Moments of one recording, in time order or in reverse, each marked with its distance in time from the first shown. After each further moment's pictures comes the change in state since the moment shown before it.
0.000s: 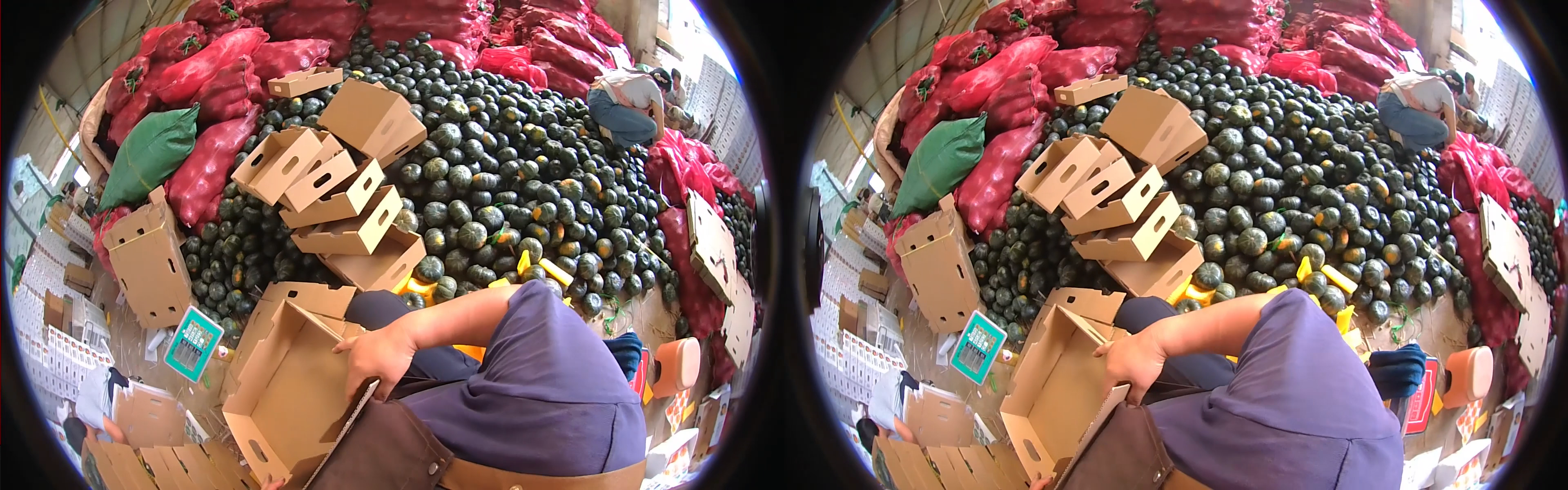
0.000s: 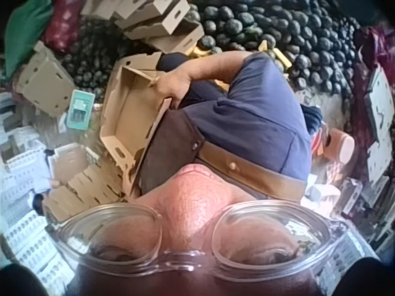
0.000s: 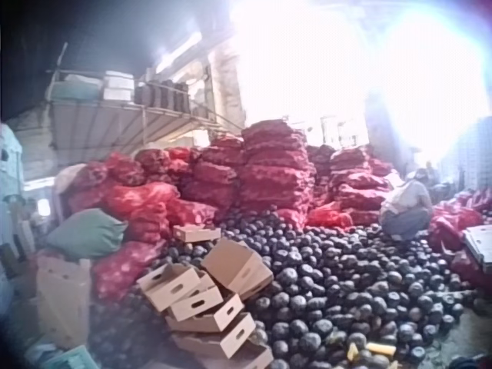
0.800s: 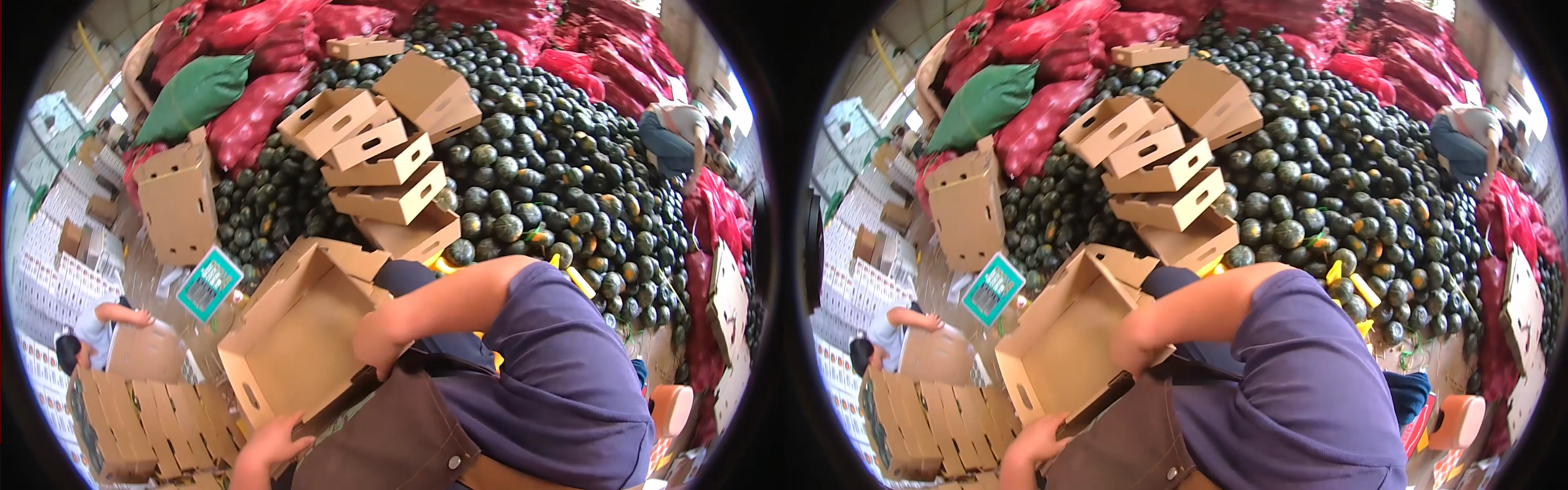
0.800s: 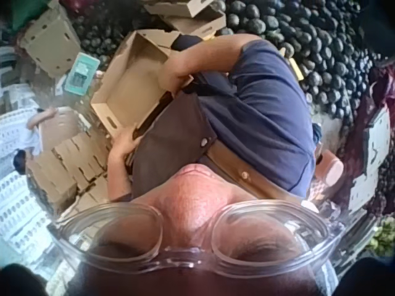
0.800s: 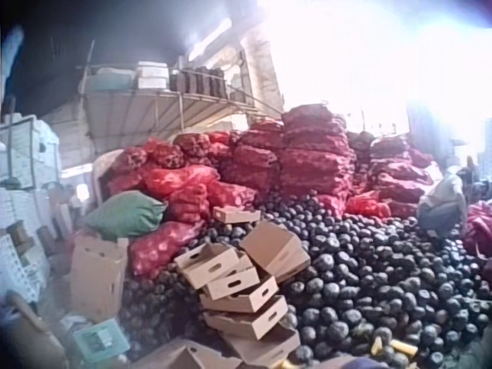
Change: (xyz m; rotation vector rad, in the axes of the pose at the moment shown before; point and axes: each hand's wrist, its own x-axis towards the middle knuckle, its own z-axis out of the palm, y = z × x) left_hand 0.072 0.108 0.036 0.786 -0.496 0.051; right_hand 0.058 0.001 0.011 -0.212 -0.356 0.239
